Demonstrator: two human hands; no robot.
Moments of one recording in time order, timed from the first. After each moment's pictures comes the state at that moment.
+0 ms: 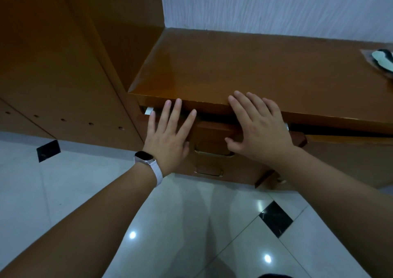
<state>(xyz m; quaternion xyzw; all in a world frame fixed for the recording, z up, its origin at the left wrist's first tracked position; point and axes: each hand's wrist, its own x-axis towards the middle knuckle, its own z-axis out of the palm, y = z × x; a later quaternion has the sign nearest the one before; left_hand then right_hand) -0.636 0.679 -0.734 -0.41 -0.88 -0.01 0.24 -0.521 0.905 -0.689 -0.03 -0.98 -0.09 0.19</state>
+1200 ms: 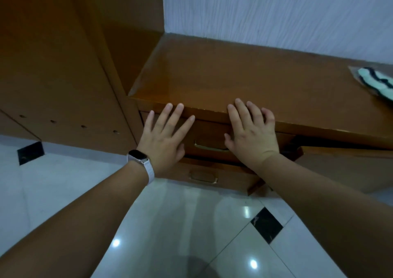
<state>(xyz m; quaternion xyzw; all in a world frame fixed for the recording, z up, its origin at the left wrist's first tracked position) -0.668 0.673 -0.750 -0.46 -0.83 -0.07 0.29 -0.538 0.889 -0.698 -0.10 -0.97 -0.14 0.19</state>
